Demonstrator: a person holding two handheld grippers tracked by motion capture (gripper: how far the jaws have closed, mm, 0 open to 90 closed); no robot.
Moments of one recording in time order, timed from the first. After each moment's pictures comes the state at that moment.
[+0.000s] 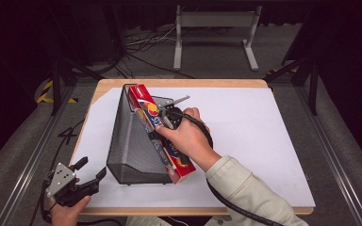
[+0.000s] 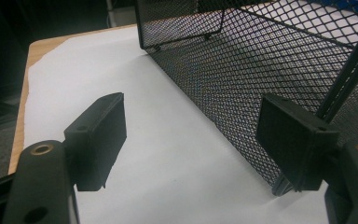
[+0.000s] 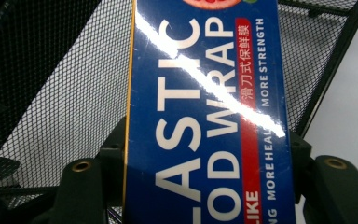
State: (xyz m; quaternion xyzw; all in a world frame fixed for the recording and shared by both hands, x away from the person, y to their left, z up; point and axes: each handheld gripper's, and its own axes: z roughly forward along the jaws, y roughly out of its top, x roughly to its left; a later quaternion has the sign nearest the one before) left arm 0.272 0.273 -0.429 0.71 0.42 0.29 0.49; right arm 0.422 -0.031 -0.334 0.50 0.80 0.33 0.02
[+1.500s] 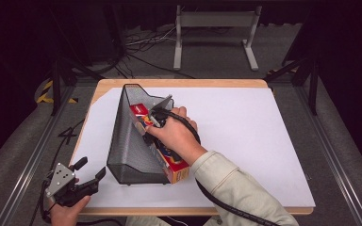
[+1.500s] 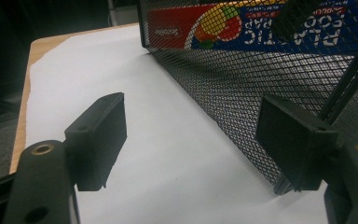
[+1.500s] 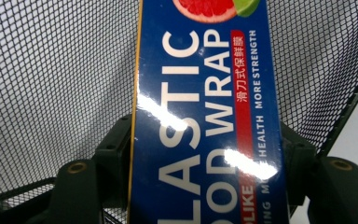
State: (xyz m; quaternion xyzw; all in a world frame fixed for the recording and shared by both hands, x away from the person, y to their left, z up) left arm 0.272 0.274 -0.429 0.71 0.42 0.29 0.49; right arm 0.446 0.000 -0.356 0.52 0.83 0.20 0.00
